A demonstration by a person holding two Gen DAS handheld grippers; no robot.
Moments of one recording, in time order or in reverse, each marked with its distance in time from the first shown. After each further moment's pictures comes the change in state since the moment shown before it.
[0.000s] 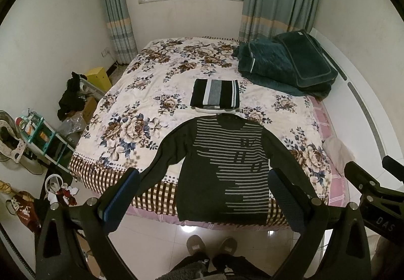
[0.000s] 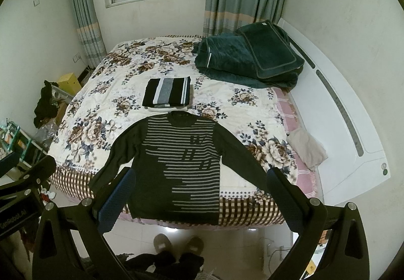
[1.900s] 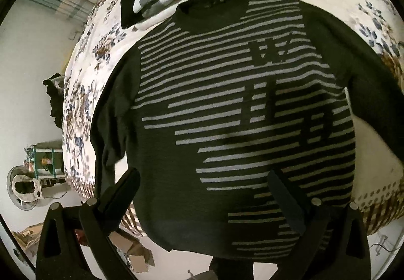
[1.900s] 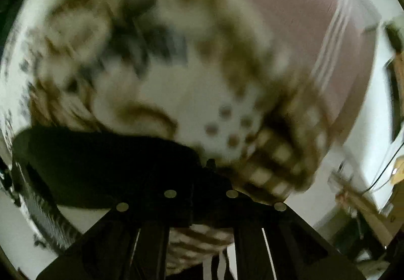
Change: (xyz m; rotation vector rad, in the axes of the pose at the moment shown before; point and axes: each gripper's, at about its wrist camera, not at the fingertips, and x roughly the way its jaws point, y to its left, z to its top) left arm 0.531 -0.191 -0.071 0.341 0.473 0.293; right arm 0.687 -0.497 -0.284 1.026 0.670 -0.128
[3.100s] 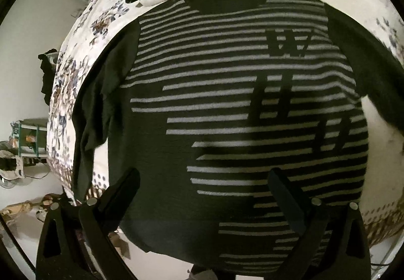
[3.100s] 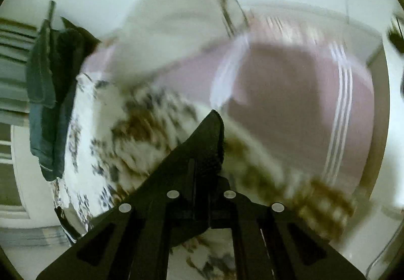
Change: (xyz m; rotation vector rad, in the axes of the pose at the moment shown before) left arm 0.048 0.007 -0.011 -0.133 0.029 -0.074; right arm -0.063 -0.017 0.070 0.220 -0.331 0.401
